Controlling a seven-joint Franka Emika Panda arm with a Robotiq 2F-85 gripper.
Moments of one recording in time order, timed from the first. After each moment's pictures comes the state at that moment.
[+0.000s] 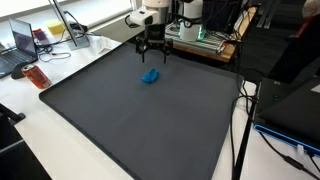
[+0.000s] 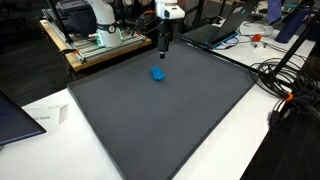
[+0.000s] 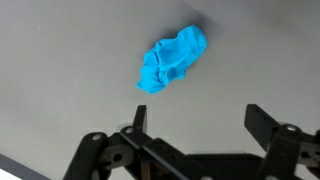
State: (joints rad) arm 0.03 0.09 0.09 -2.47 -0.23 2.66 -0.29
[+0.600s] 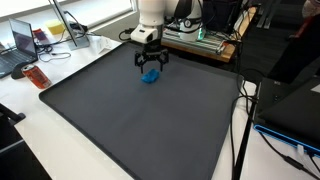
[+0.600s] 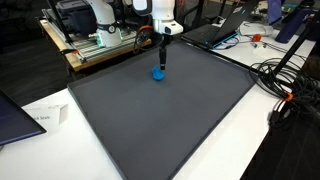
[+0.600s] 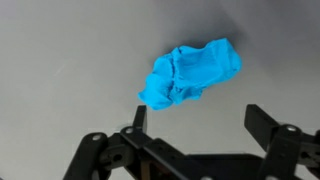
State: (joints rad) arm 0.01 0.24 0.06 -2.45 -0.27 2.80 -0.52
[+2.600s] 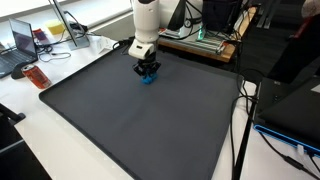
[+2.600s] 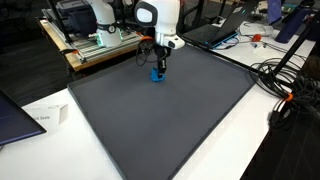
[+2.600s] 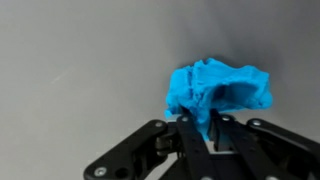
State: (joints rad) arm 0.01 0.39 0.03 -2.33 -0.42 2.72 -0.56
